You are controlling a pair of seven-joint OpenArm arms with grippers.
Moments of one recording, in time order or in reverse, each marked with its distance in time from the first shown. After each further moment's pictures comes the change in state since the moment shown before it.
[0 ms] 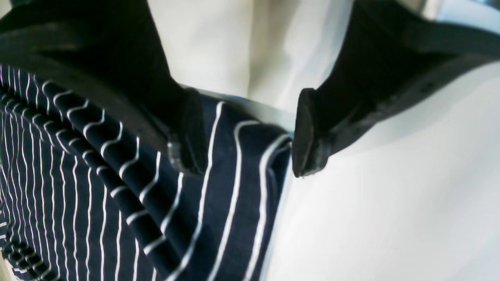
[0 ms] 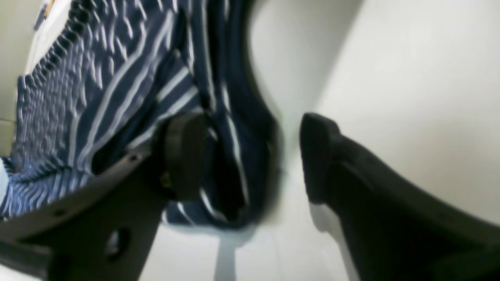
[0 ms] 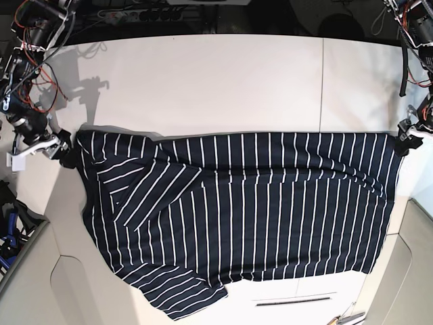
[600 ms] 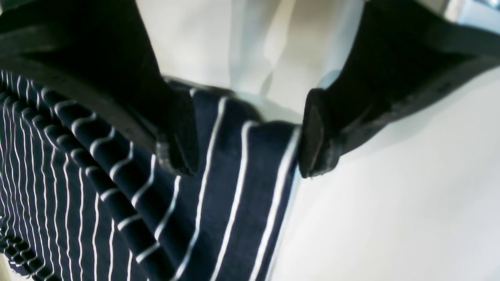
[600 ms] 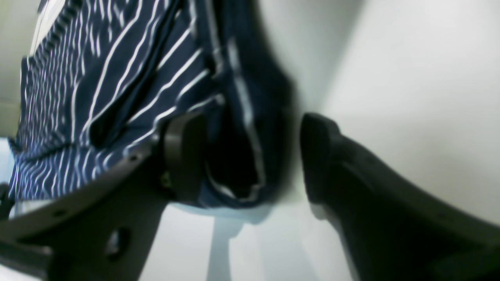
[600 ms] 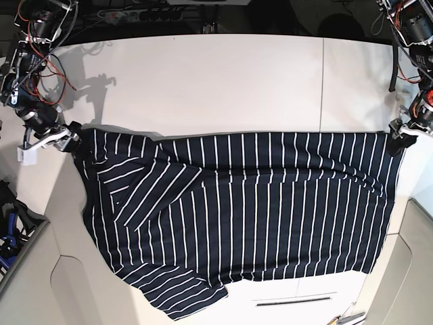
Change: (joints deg) left arm -0.2 2.2 0.6 -2.8 3.7 0.0 -6.7; right arm -2.2 -0.2 -5.3 0.0 2.3 0.0 0.9
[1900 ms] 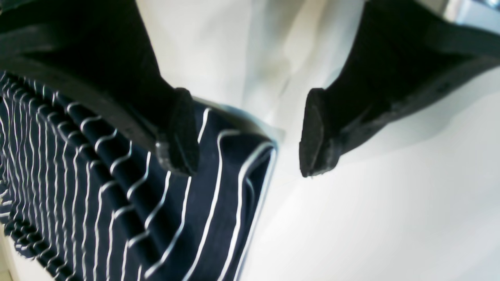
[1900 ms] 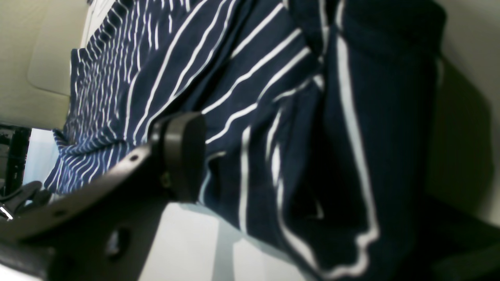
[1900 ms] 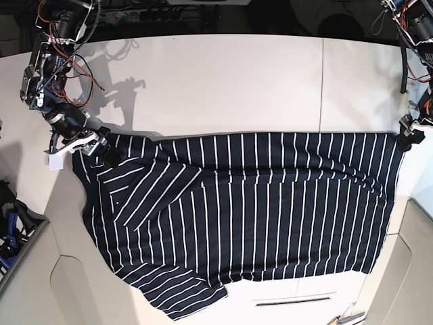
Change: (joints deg) left arm -0.1 -1.0 -6.3 0.7 -4.0 -1.3 8.2; right arm 0.6 -6.1 -3.1 0.0 0.2 0.2 3.2
